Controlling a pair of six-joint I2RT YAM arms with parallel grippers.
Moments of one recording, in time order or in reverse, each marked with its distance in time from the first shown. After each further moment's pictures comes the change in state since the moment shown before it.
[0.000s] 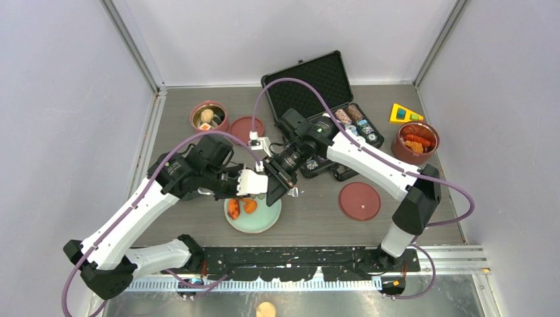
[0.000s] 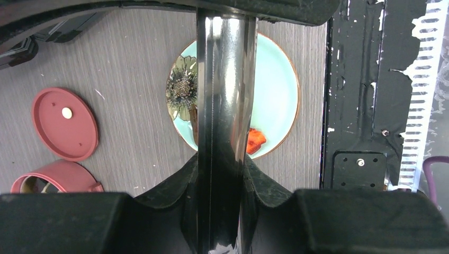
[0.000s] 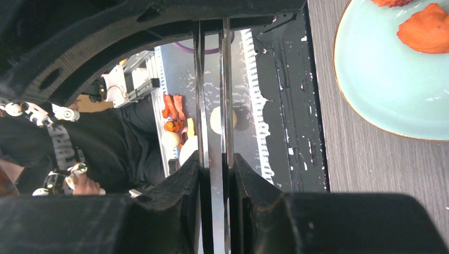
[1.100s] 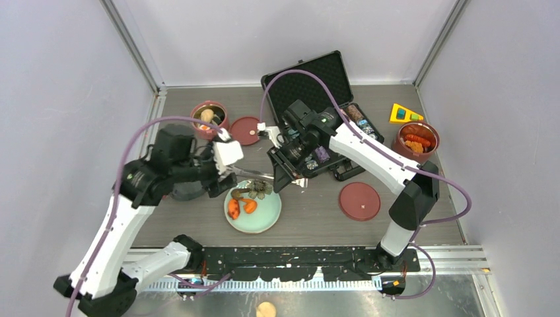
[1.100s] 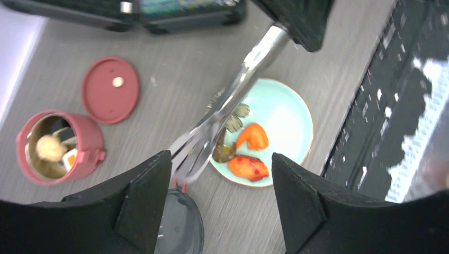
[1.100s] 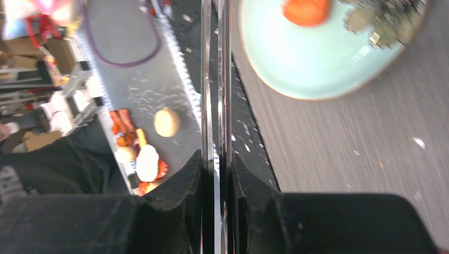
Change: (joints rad) left arm 0.218 -0.135 0.077 0.112 0.091 -0.300; right arm -0.079 0.035 0.056 -0.080 0.164 -0.068
